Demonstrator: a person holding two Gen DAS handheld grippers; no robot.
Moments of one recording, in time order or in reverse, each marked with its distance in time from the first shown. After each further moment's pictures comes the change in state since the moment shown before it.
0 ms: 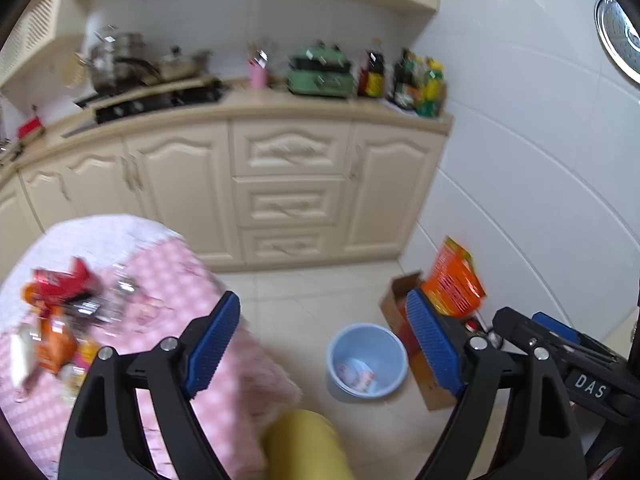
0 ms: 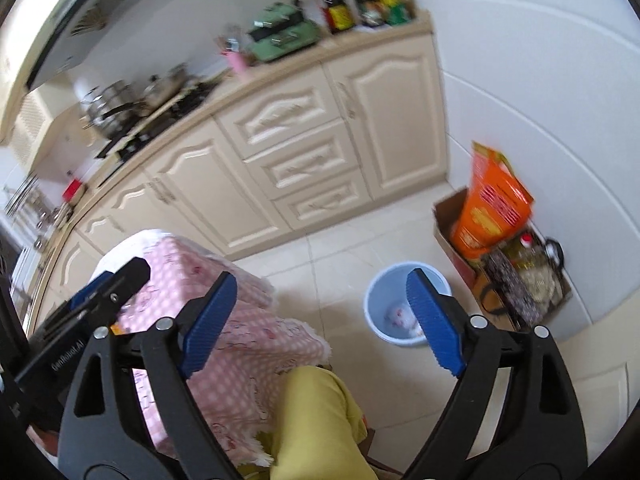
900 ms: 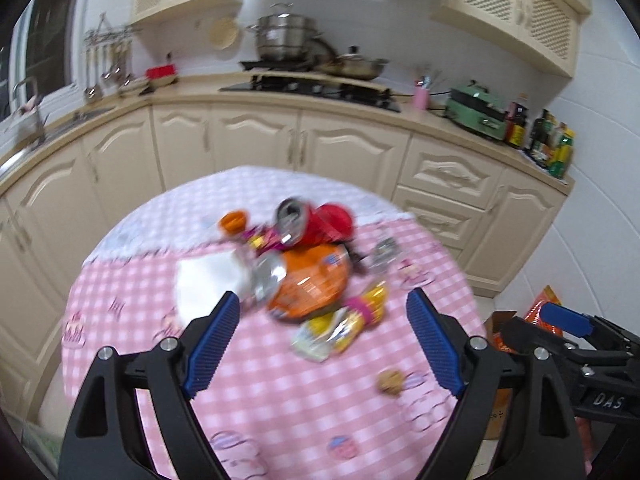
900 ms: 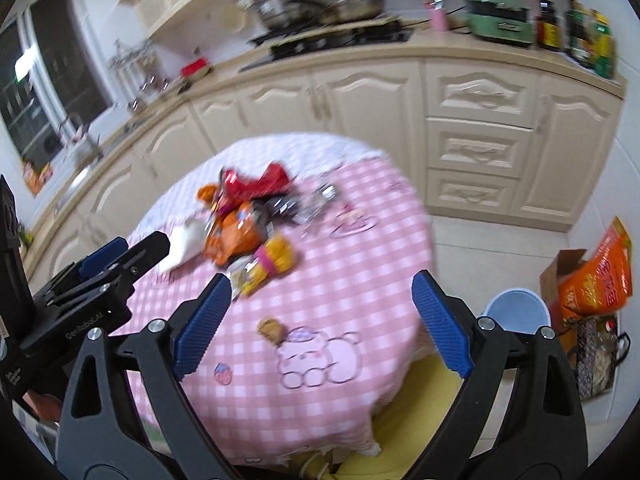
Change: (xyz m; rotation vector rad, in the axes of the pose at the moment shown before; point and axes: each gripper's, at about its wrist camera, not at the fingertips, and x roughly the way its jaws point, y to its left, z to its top) left arm -0.102 0.239 -0.080 -0.290 -0.014 0.315; right arm 0.056 0.245 -0.089 -0.454 0.209 0.303
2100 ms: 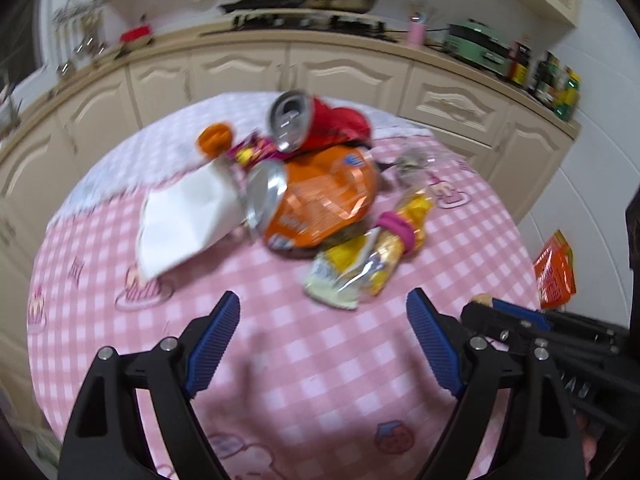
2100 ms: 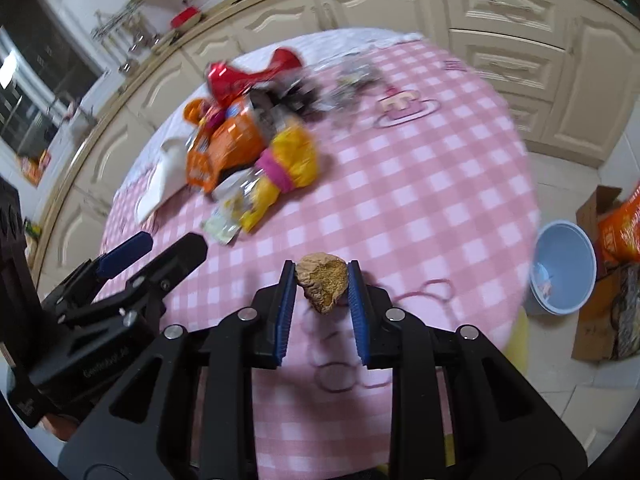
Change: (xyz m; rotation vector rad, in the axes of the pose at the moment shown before) left arm 0.075 -0.001 -0.037 0.112 0.180 -0.033; right arm 0.080 -0.003 -0.039 0.156 0.188 0.057
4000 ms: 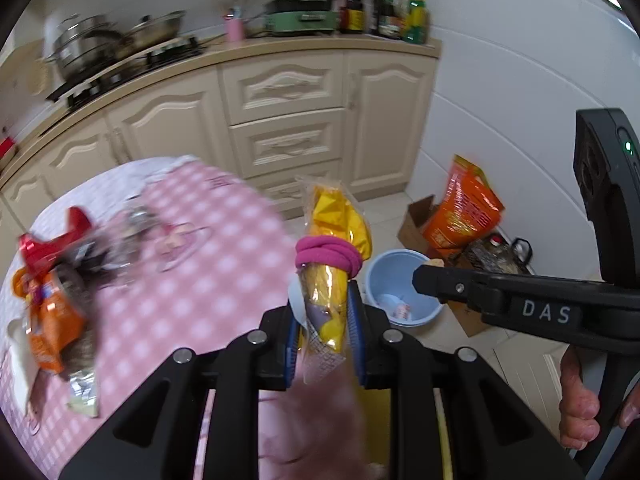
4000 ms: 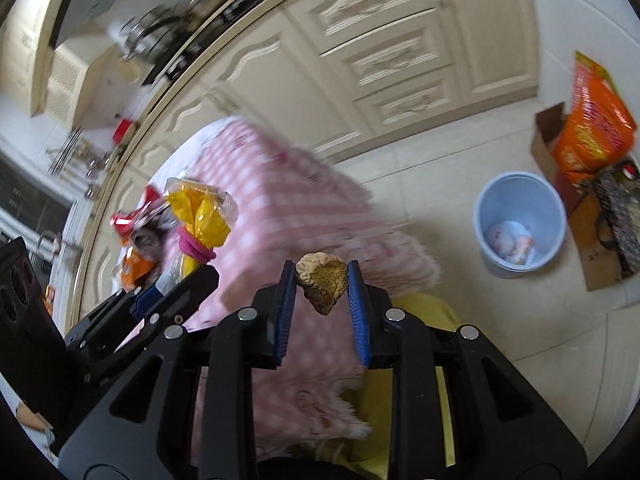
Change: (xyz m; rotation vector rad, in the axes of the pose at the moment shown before) left arm 0.029 -0.209 0.009 0.423 0.005 -0.283; right arm -0.077 -0.185 -0.018 0.400 -0.167 -0.028
